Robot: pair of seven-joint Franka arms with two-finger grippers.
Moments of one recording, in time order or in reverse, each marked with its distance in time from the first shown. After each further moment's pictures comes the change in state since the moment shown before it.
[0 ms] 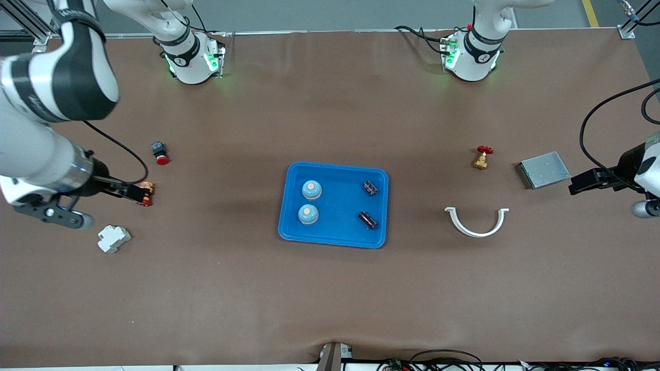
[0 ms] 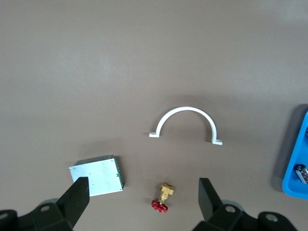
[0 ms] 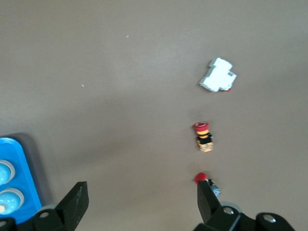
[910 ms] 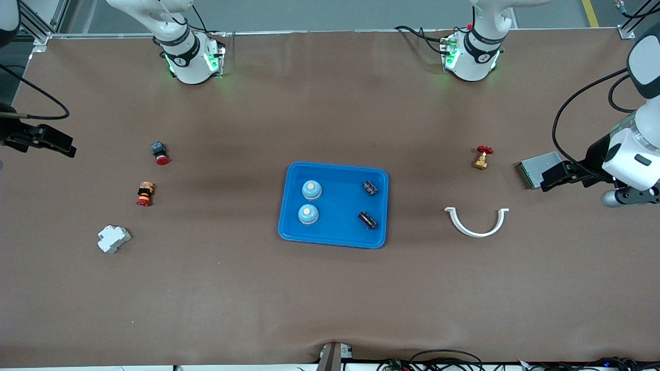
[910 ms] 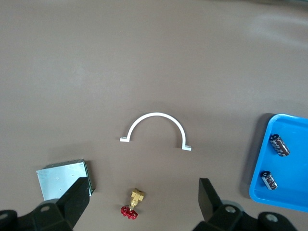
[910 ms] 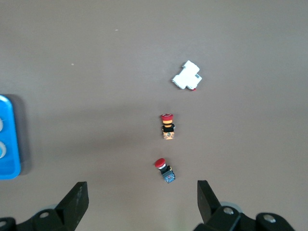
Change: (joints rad) left arm 0.098 -0.086 -0.195 -0.099 0.002 0.099 -0.120; right arm -0.129 -0.172 0.000 -0.007 0.029 -0.127 -0.314
